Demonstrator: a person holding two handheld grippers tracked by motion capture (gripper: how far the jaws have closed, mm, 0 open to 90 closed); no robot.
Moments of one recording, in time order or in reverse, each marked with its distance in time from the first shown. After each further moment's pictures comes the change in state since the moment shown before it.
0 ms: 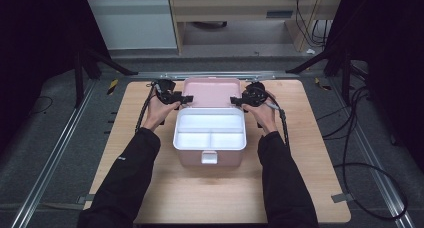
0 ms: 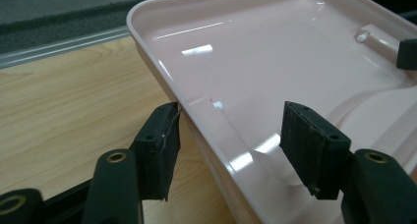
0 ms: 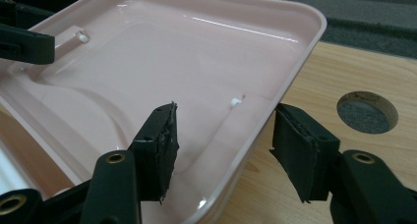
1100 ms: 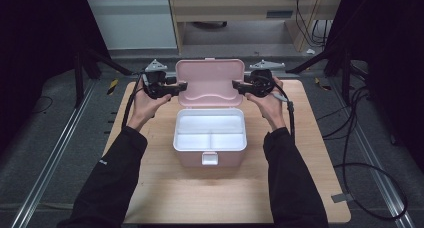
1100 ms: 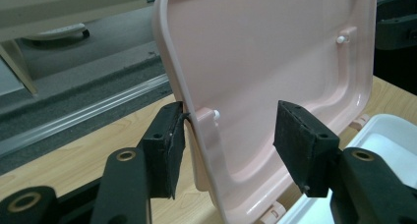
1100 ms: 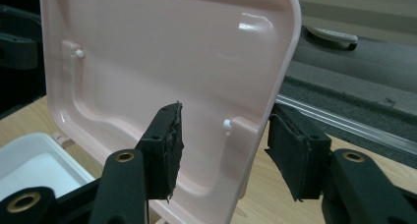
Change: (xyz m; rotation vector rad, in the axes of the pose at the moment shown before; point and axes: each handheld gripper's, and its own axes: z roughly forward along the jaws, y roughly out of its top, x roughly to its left) left arm -0.040 0.032 -0.078 -0.142 0.032 0.192; right arm 0.038 0.046 -0.068 -0.162 -0.049 -0.140
